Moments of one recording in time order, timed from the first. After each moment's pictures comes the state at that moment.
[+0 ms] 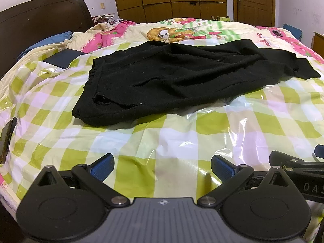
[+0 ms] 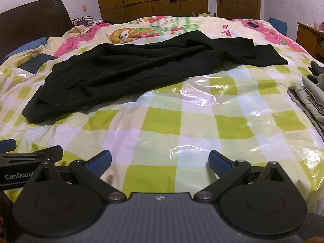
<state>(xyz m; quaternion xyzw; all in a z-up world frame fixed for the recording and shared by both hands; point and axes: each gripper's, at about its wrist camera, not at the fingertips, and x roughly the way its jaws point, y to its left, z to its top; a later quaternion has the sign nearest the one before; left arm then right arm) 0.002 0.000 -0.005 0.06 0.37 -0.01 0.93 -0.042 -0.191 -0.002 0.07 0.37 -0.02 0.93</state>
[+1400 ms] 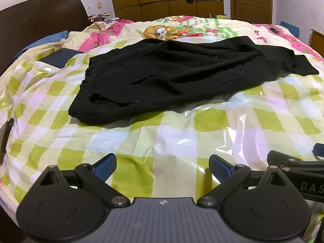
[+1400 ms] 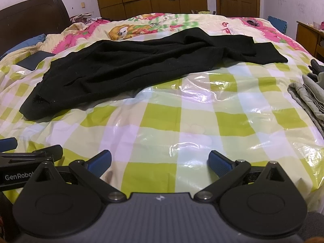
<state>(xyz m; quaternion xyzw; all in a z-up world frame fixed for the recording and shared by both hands) 0.003 -0.004 -0.007 0.06 0.38 -0.02 0.92 -0.041 -0.190 -0.007 0.07 0.37 -0.02 0.93</state>
